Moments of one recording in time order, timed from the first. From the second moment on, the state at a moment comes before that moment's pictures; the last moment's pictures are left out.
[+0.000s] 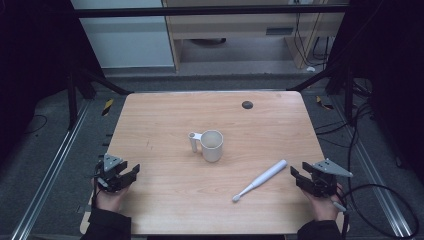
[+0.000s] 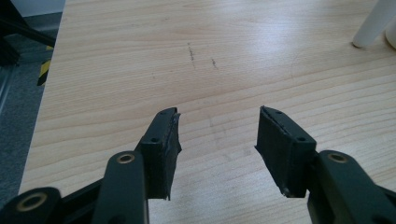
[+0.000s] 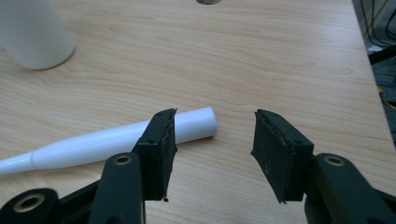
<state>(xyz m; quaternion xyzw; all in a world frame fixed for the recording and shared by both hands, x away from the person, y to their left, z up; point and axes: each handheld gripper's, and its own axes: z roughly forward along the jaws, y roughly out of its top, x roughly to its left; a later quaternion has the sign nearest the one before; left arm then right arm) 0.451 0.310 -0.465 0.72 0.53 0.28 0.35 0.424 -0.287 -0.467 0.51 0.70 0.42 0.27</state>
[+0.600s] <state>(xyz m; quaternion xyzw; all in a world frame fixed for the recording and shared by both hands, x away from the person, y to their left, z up) 0.451 0.308 -0.464 0.72 0.53 0.27 0.35 0.416 -0.256 -0.460 0.47 0.74 0.42 0.23</state>
